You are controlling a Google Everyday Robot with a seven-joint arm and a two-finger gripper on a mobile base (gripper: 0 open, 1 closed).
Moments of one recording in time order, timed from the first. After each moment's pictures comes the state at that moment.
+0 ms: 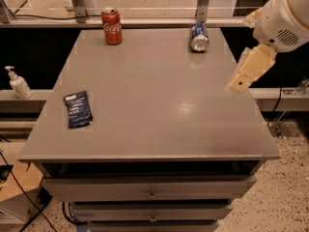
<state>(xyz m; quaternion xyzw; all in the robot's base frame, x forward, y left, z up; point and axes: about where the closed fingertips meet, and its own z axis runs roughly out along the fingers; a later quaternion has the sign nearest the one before) 0.526 -0.188 0.972 -0.56 0.78 0.01 0.29</state>
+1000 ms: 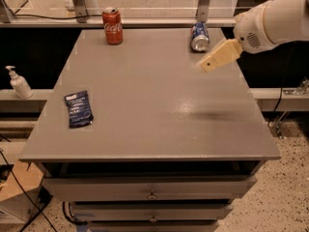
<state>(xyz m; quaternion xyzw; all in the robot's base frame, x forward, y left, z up) 0.613 -0.170 0.957 -0.43 0.79 0.07 0.43</state>
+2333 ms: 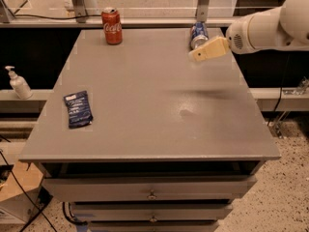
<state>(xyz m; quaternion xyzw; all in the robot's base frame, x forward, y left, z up) 0.687 -0.182 0.926 -0.32 0.81 0.09 0.48</state>
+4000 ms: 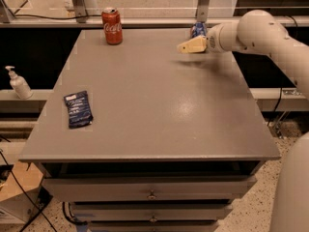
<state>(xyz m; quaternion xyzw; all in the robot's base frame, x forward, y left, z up) 0.822 -0.177 0.858 -0.23 0.82 0.11 0.51</state>
